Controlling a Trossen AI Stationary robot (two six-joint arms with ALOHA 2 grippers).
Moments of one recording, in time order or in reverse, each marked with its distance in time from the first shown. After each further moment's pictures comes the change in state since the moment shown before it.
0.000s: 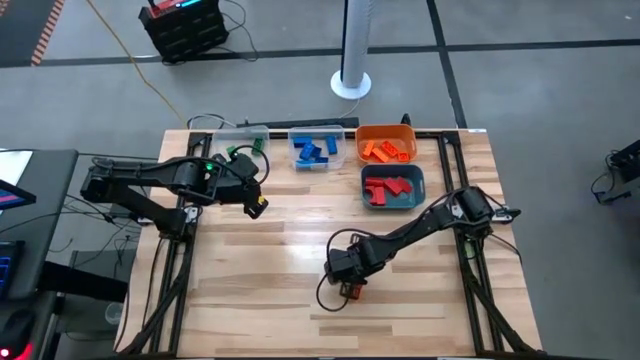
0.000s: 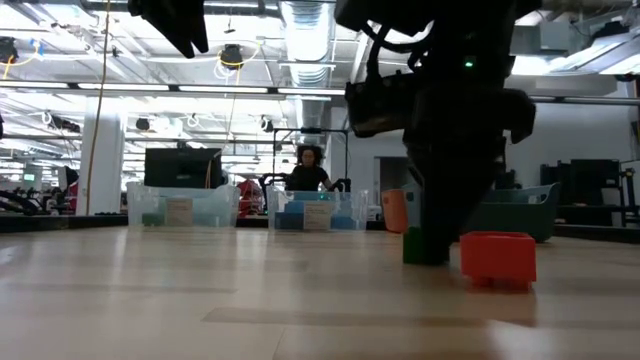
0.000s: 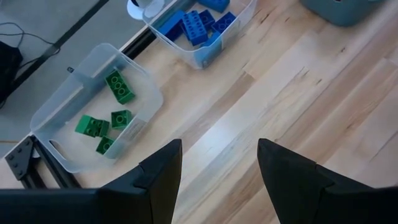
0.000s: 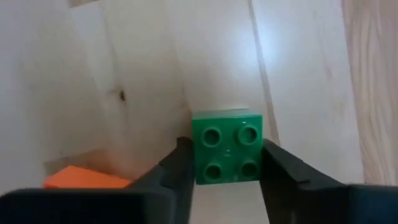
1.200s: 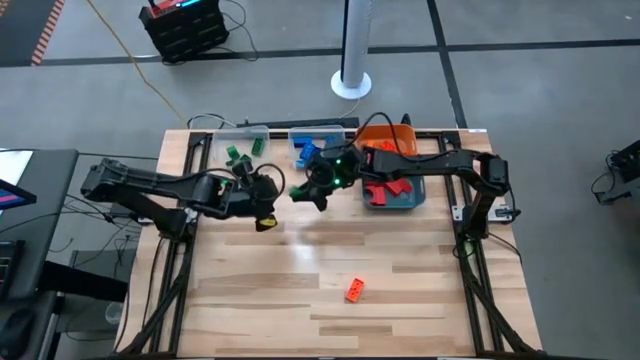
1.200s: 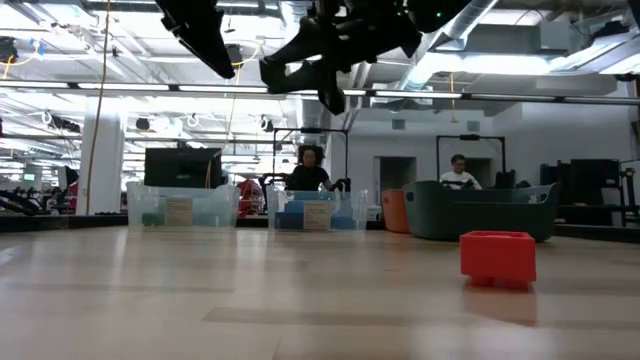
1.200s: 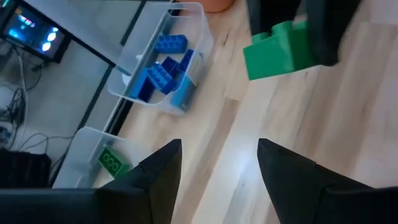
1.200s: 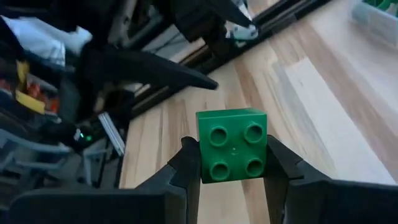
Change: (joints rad) left arm -0.044 0.000 -0.229 0.406 -0.078 0.476; right arm -0.531 -0.229 0.040 0.640 -0.554 -0.074
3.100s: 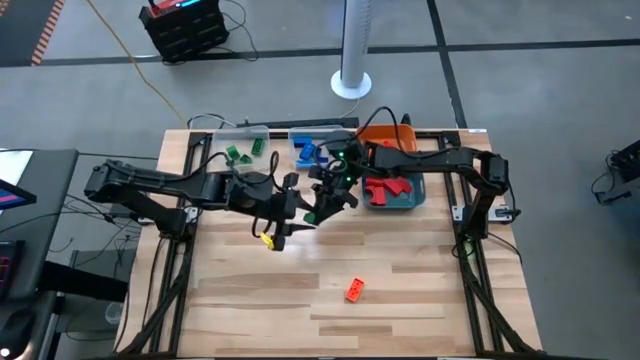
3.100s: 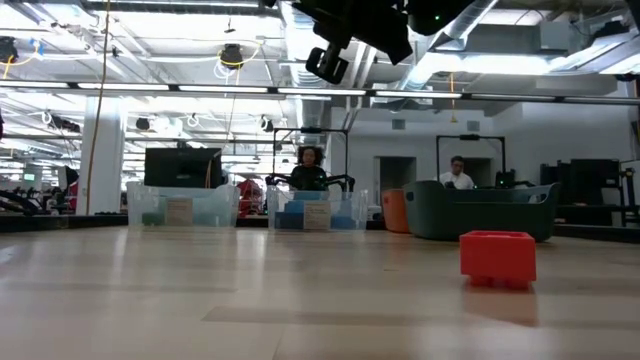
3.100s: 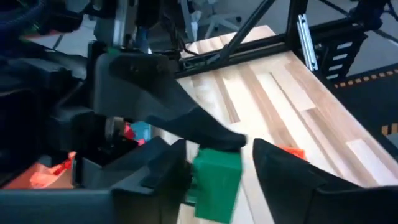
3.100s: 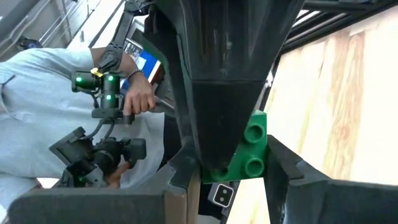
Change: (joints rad) left arm 0.043 0.040 0.002 0.635 0.649 0.463; right arm -0.034 0.000 0.008 0.092 -0.733 0.095
